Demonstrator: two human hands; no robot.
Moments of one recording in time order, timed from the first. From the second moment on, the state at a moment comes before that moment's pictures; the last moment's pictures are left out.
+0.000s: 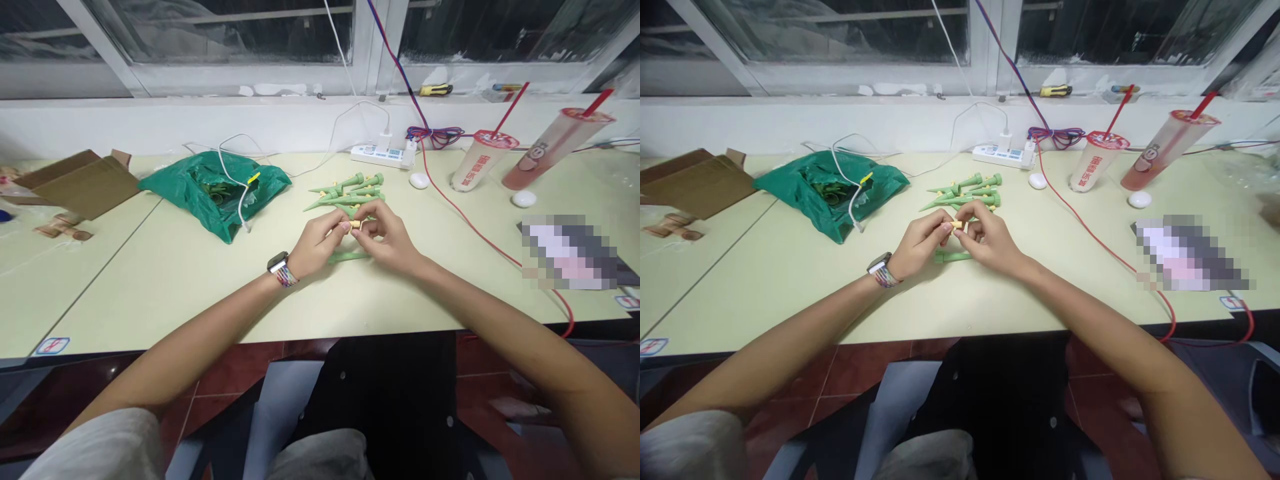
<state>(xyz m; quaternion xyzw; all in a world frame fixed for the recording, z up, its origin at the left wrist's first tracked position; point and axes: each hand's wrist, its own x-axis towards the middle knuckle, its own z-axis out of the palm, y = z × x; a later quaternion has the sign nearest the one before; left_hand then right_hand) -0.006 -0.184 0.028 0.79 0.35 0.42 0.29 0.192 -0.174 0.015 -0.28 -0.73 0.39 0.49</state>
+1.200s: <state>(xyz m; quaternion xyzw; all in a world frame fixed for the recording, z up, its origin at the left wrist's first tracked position) -0.013 -0.177 0.029 0.80 0.36 0.40 0.25 0.189 -0.168 0.019 -0.30 -0.65 0.51 0.48</state>
